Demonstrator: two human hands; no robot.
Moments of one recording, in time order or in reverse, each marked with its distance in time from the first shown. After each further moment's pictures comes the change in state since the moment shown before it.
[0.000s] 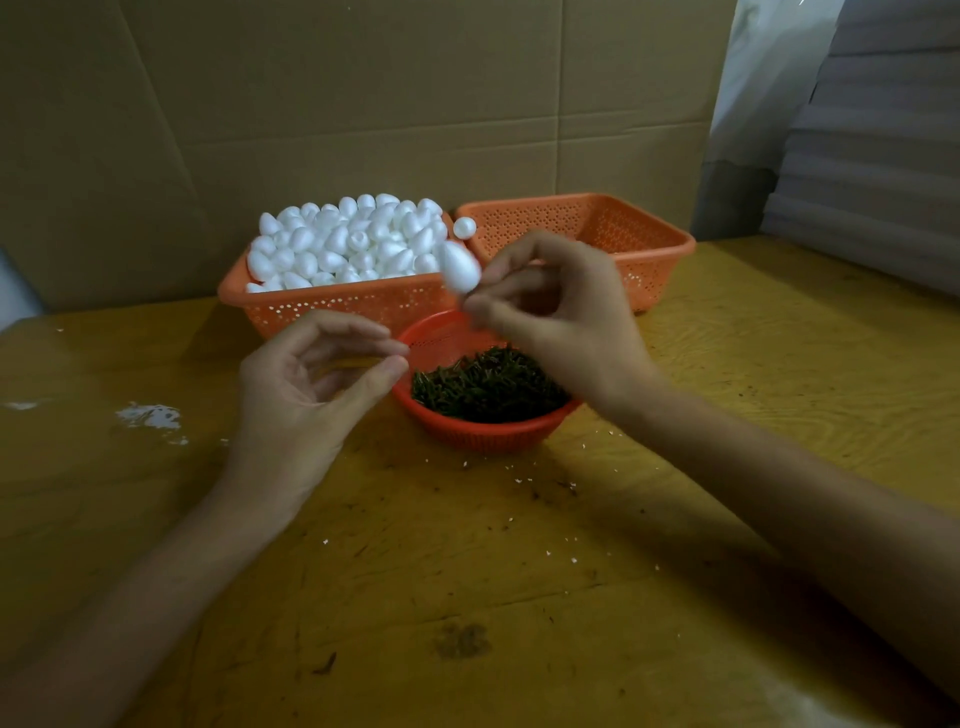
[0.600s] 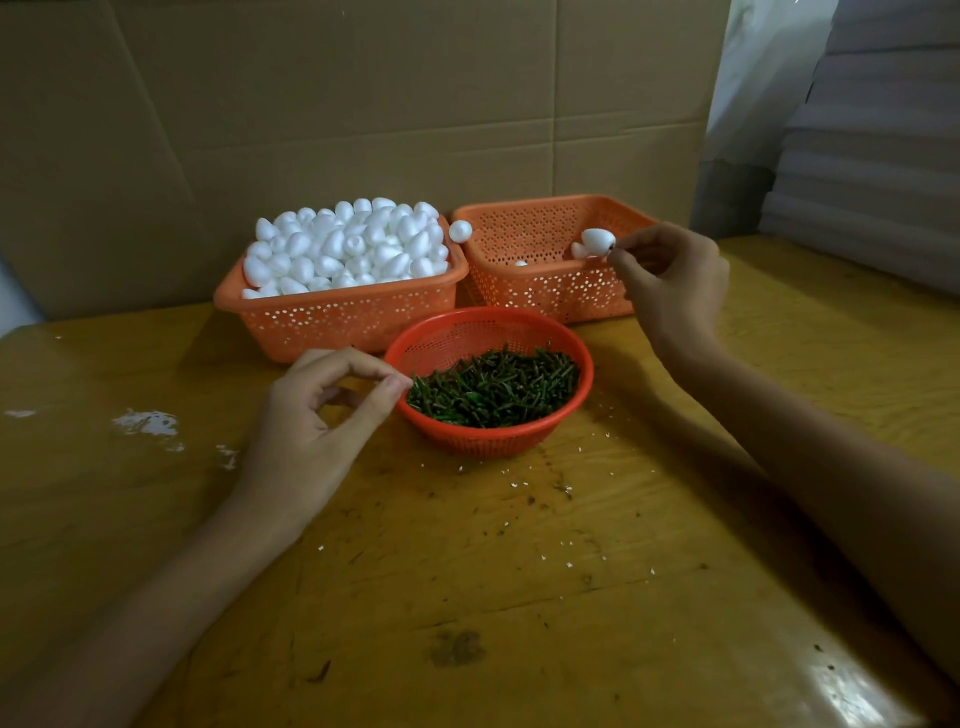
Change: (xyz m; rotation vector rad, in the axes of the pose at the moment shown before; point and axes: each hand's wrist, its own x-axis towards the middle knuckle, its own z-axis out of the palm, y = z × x) left_hand -0.007 -0.007 0.003 0.273 -0.055 -0.039; right_hand 0.033 0.070 -0.081 -0.465 0.543 0.180
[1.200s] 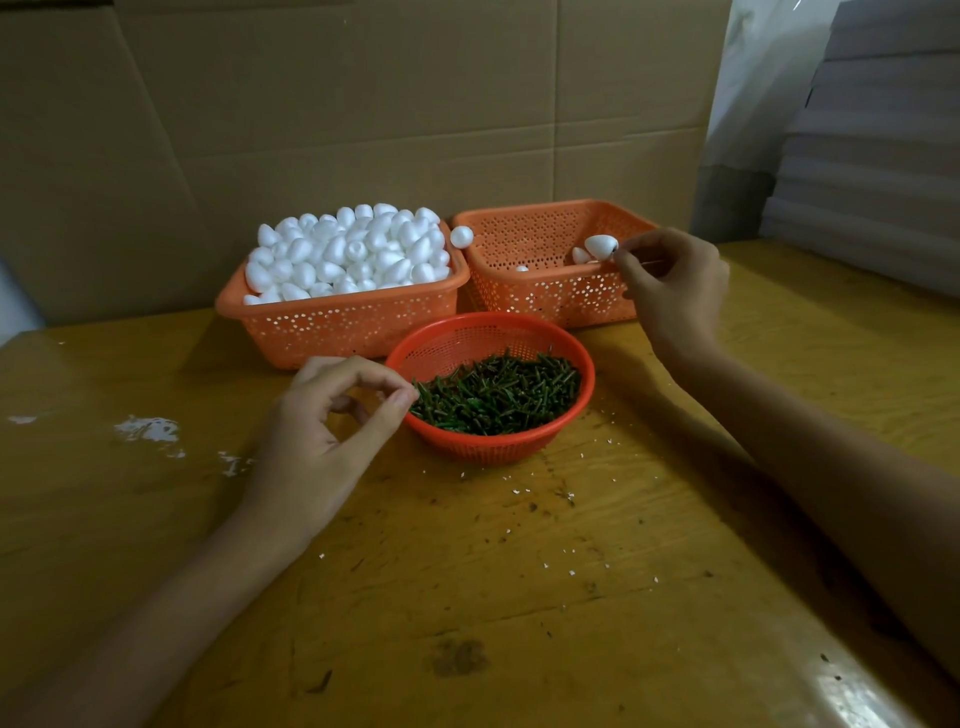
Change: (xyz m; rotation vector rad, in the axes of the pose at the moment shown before) left_hand -0.002 0.002 0.003 0.044 -0.015 0.017; right_hand 0.006 0.006 0.003 -0.010 -0.003 -0.017
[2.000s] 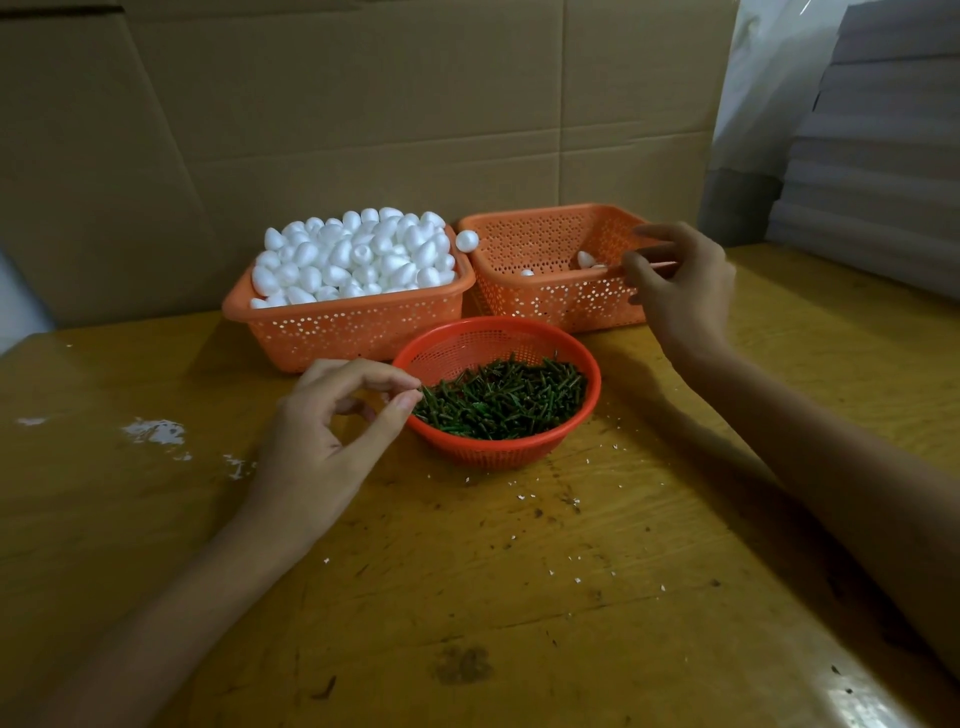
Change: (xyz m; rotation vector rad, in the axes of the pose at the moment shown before) left_hand 0.001 -0.001 -0.002 0.025 -0.010 0.032; right_hand 0.004 0.001 -0.002 0.028 -0.038 0.040
